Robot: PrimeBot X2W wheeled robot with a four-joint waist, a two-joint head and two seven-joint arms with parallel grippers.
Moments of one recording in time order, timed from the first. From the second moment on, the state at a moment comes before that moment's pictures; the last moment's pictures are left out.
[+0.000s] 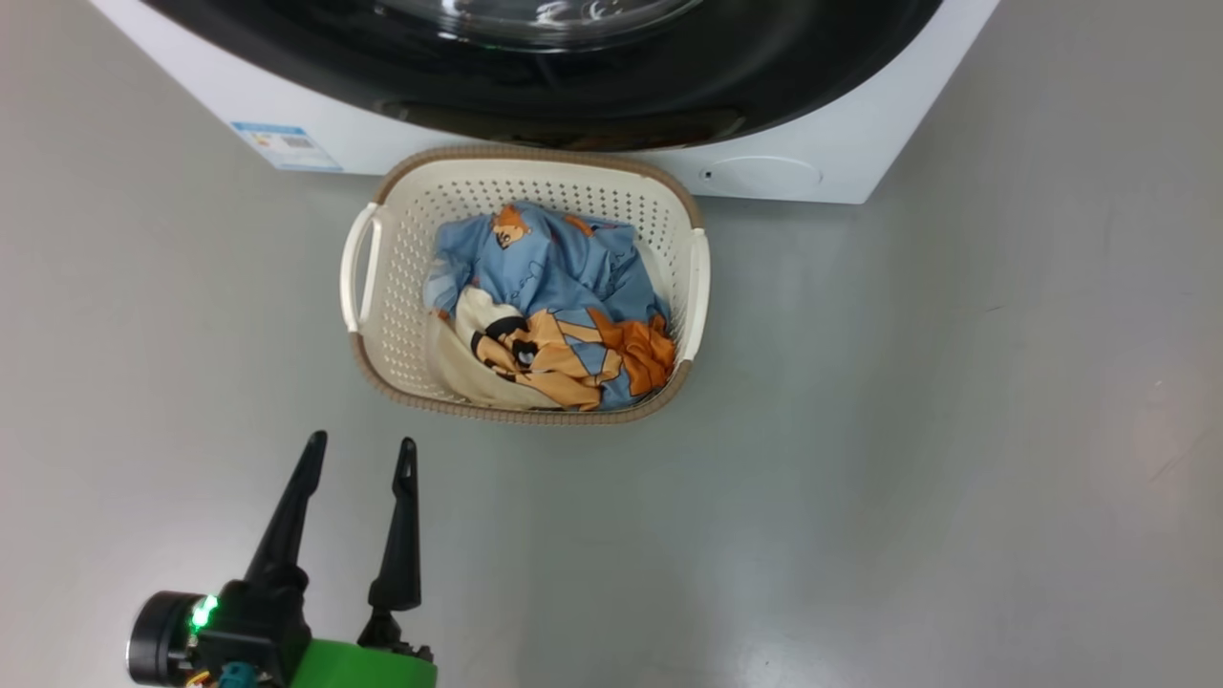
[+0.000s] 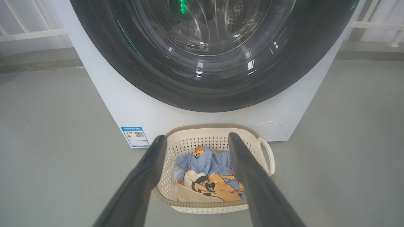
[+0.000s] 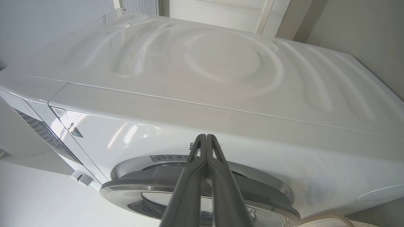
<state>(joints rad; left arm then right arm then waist) -0.03 0.04 -0.16 -0.06 -0.11 0.05 -0.26 -0.76 -0.28 -0.40 0.37 1.58 0.13 0.50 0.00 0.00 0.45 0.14</state>
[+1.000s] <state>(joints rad) -0.04 0.04 -0.24 -0.06 -0.14 0.08 -0.26 -0.92 -0.36 -0.25 0.35 1.55 0.13 0.53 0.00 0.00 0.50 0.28</state>
